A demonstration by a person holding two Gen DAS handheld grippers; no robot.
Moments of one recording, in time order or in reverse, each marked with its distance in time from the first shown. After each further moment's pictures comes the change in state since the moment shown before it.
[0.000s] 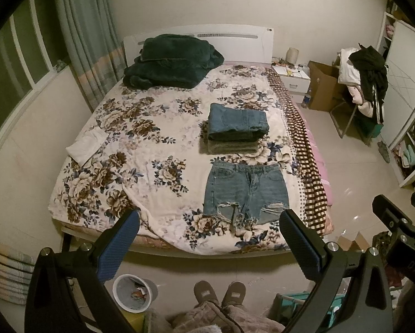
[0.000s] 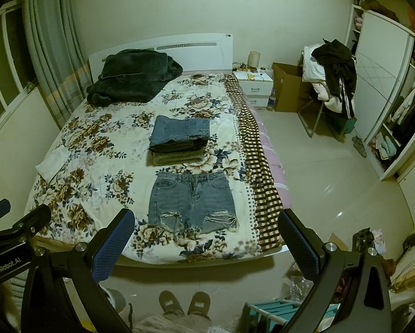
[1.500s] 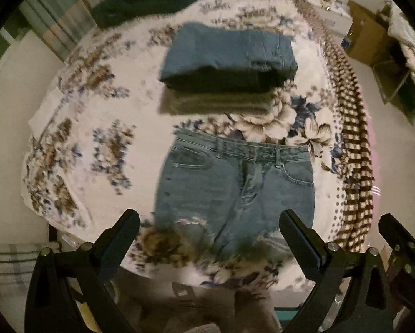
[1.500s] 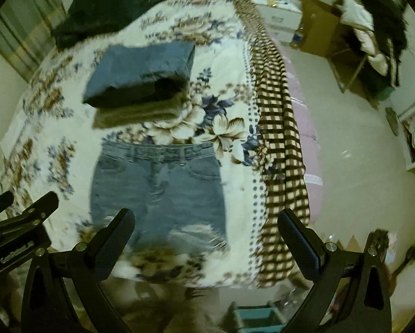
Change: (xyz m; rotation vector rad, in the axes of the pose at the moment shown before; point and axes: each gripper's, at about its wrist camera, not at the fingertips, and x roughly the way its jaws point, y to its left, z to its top) left arm 0.475 -0.171 0.060 -0.047 0.393 0.128; right arm 0.595 -0.120 0.079 -0.069 0.395 0.066
